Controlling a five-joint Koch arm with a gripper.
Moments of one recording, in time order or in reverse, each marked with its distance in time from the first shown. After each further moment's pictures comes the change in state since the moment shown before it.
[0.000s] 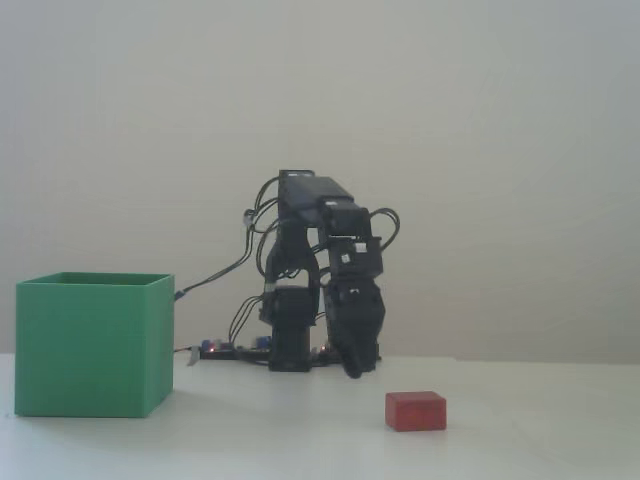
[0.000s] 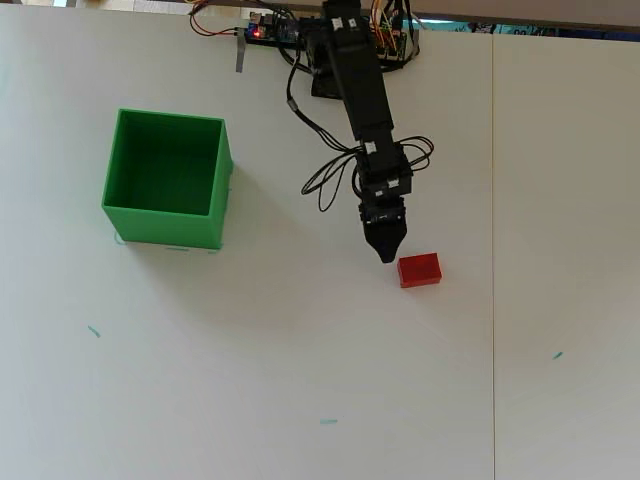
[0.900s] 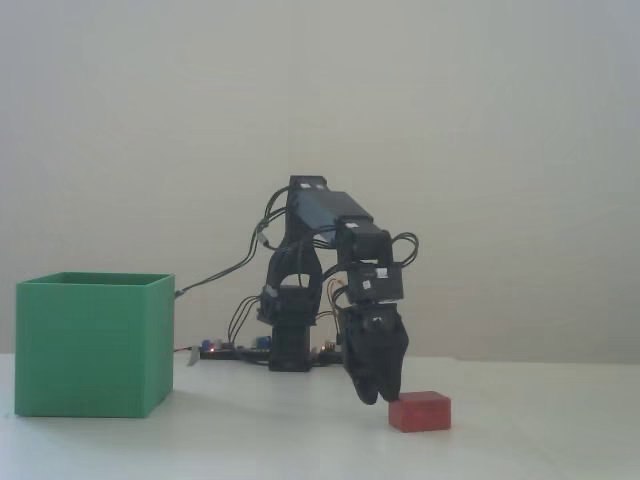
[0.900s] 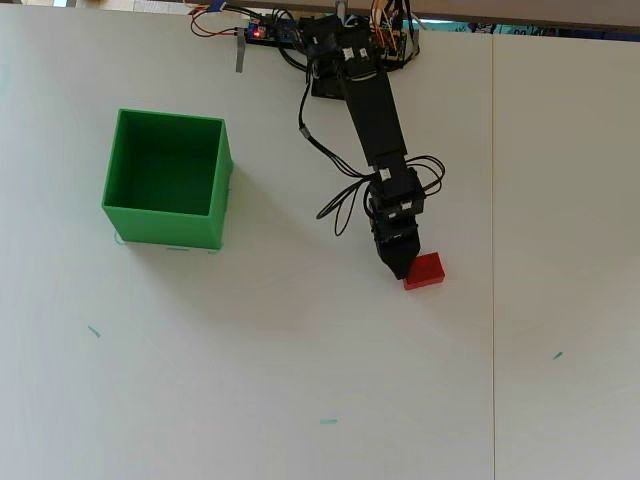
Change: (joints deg) arm -2.5 -10.8 -8.1 1.7 -4.0
